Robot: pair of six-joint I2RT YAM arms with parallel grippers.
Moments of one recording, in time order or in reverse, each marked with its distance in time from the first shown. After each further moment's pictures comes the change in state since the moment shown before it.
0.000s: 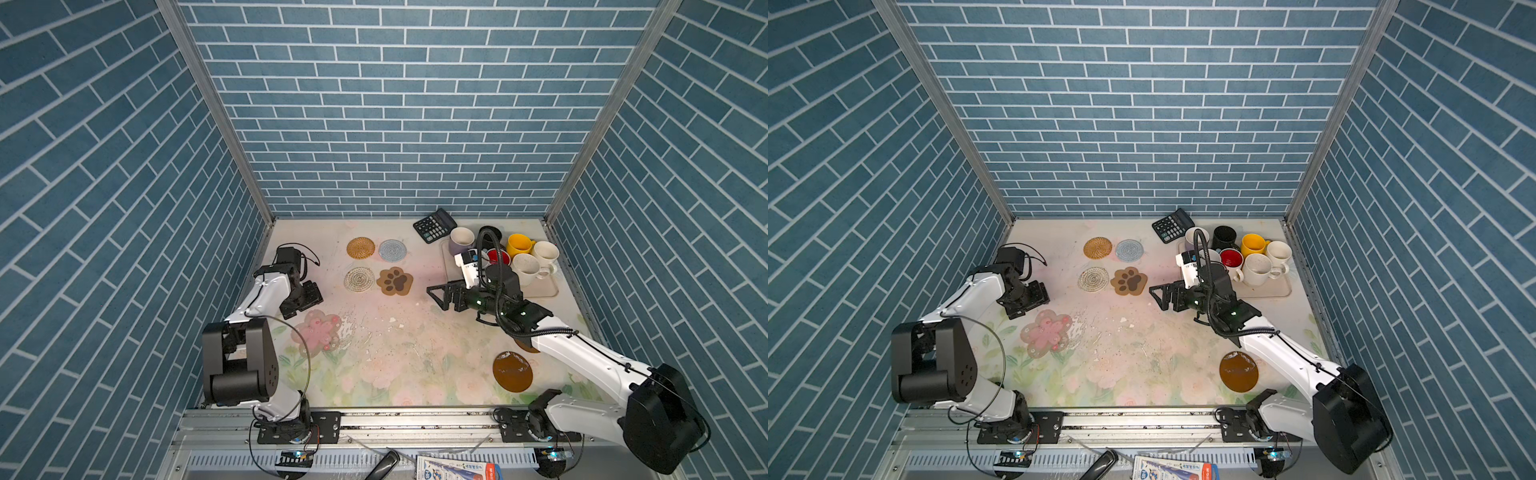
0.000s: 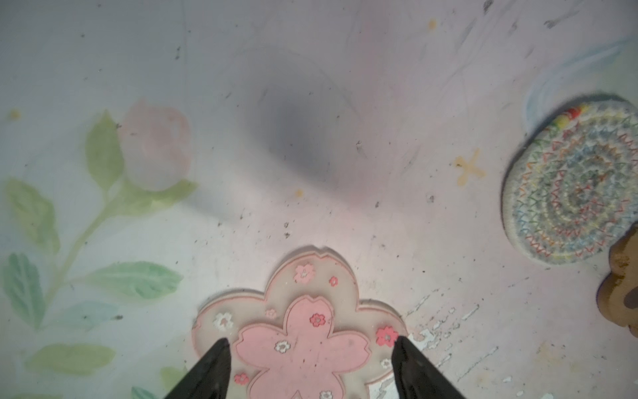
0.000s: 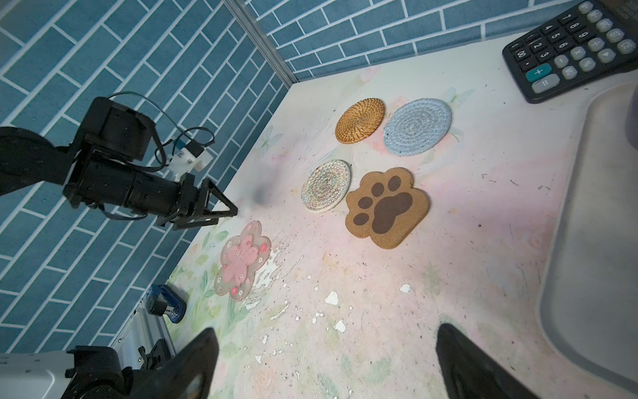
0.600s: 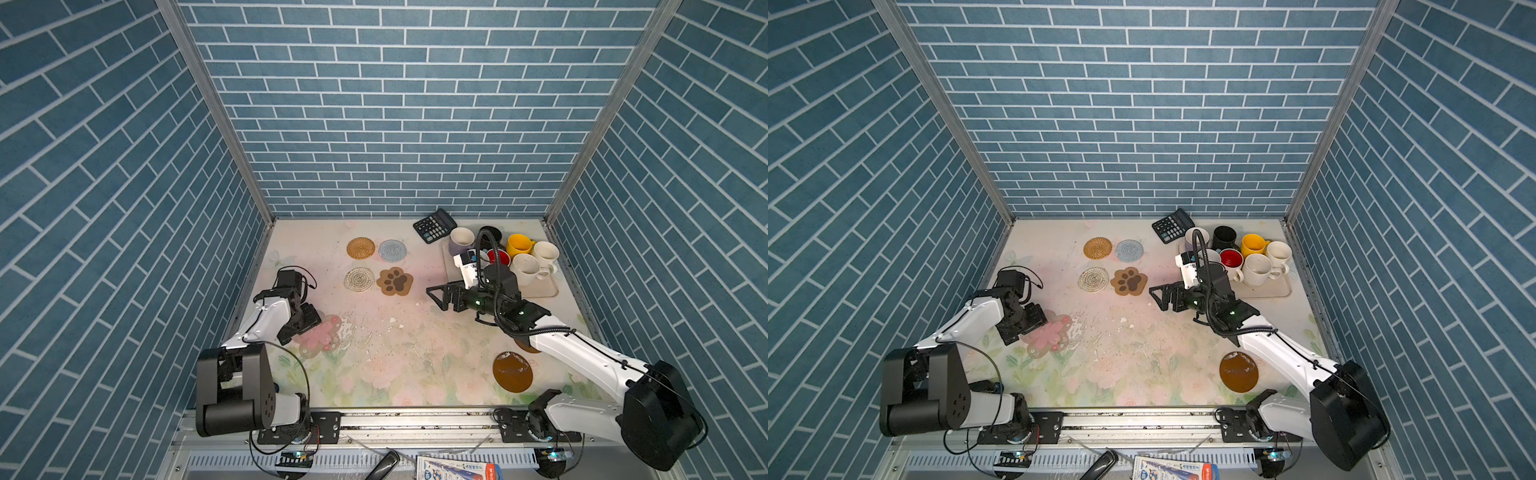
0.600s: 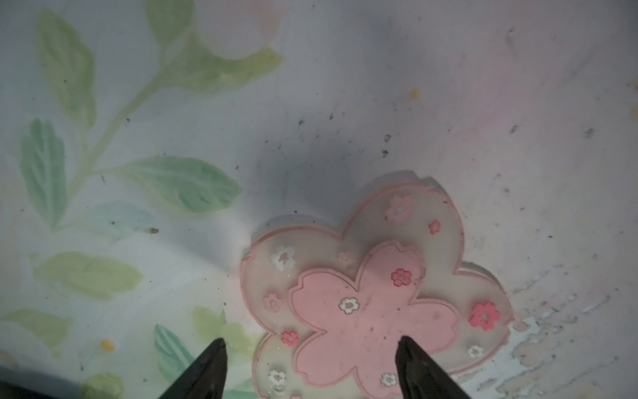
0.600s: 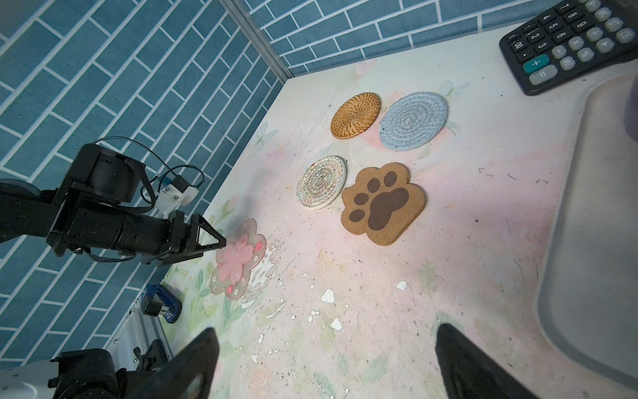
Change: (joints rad) left arm 0.000 -0.127 -0.238 0.056 -0.098 -0.104; right arm 0.000 0.018 0.000 0.000 0.005 0.000
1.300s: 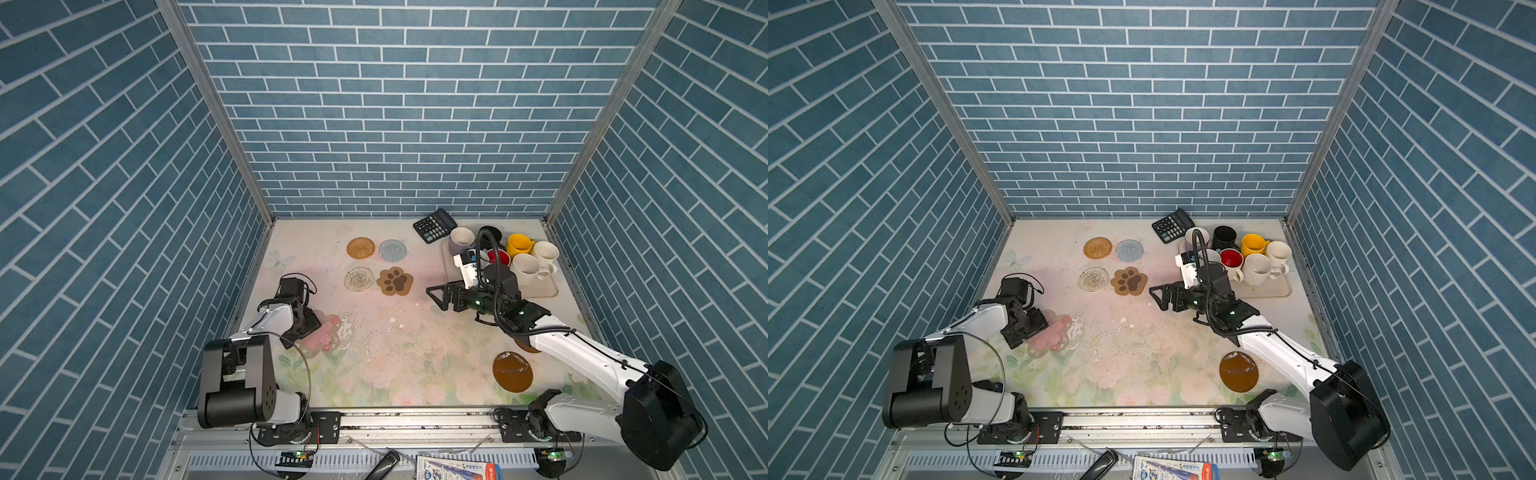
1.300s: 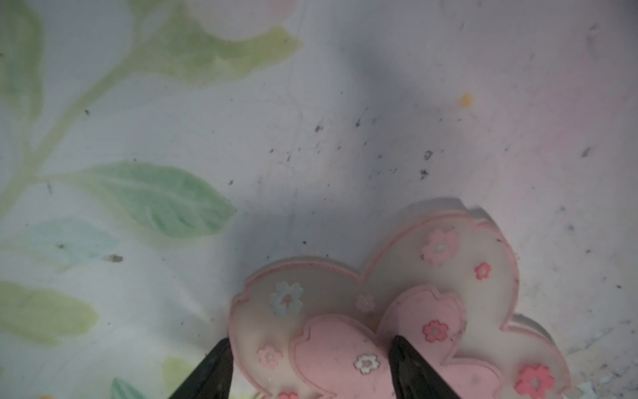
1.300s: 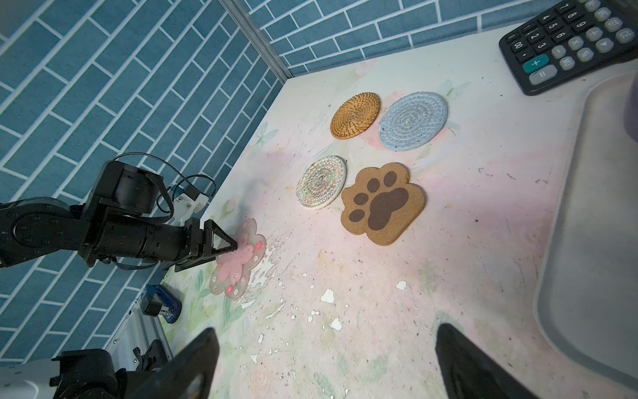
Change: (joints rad) left arm -0.001 0.046 -0.093 0.187 0.009 -0.035; right arm 0.000 0.000 0.000 0.000 0.000 0.000
